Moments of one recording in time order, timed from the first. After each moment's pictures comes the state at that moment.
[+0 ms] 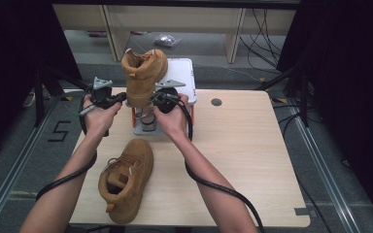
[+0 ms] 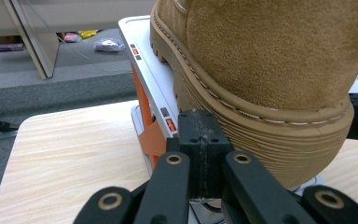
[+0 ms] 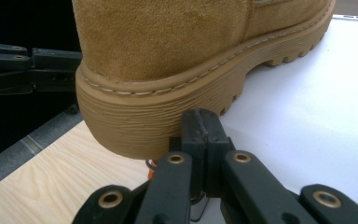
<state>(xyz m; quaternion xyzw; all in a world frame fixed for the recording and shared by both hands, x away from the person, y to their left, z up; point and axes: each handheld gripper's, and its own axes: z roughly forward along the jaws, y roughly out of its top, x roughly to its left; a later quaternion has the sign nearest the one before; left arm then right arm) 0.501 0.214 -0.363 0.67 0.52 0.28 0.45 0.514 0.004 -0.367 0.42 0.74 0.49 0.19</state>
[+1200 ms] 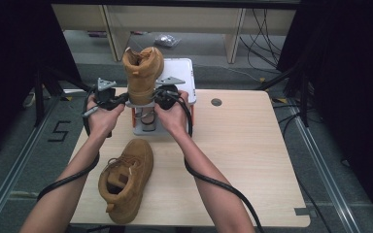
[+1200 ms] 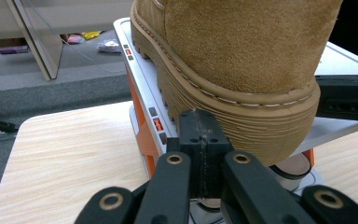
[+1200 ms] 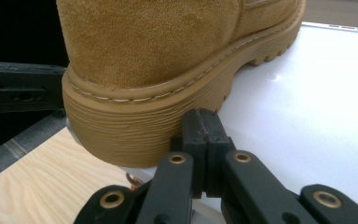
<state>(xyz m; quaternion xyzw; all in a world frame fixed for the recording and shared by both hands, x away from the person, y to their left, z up) 0.499 0.203 -0.363 0.67 0.52 0.29 0.45 0.530 0.004 -0.370 0.42 0.74 0.48 0.22</state>
